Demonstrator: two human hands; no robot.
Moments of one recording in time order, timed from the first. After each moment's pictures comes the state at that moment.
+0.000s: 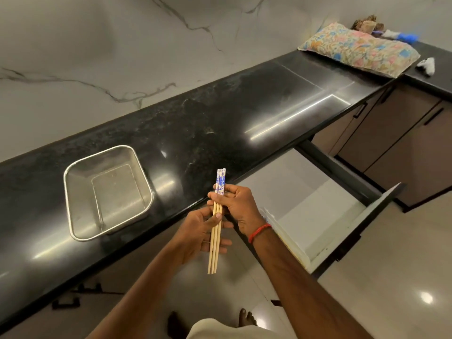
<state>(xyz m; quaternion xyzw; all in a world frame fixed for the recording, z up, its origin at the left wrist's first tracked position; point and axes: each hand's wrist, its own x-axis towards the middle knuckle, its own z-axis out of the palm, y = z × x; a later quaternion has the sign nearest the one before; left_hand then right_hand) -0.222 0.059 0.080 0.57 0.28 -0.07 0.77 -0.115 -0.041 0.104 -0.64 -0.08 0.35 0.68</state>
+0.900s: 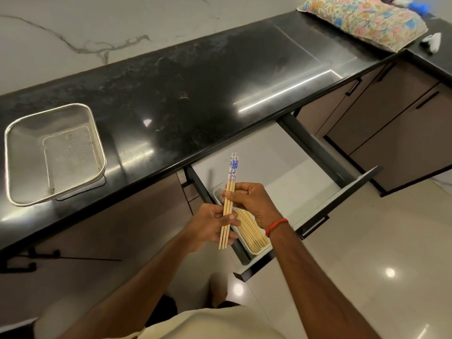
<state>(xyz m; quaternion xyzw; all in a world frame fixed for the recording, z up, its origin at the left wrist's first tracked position) -0.177 -0.058 0.020 0.58 0.27 -0.14 0.75 -0.058 -0.175 0.049 -0.67 -0.07 0.40 0.62</state>
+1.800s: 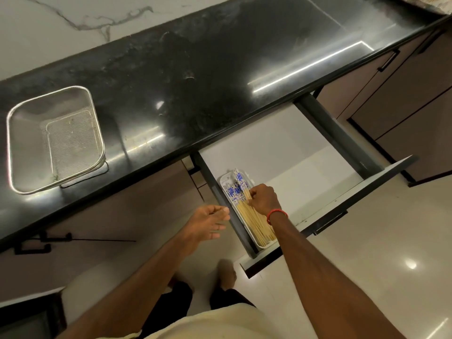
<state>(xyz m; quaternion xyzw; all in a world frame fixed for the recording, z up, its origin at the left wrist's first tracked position) -0.189 -0.056 -0.016 0.59 0.40 -0.15 0.69 -0.014 -0.178 -0.067 -0.90 -0.20 0.32 0.20</state>
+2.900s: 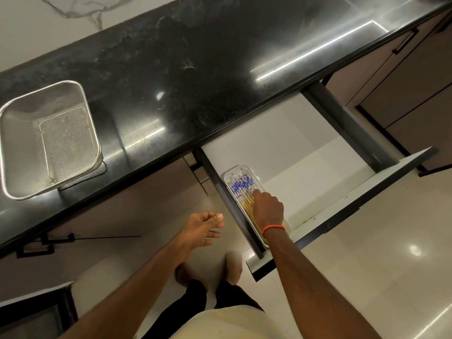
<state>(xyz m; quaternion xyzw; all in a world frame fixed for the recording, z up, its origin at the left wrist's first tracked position) -0.206 -0.040 -0.030 0.57 0.46 -0.17 0.66 -0.048 -0.181 -0.107 -0.94 -0.27 0.19 0.03</state>
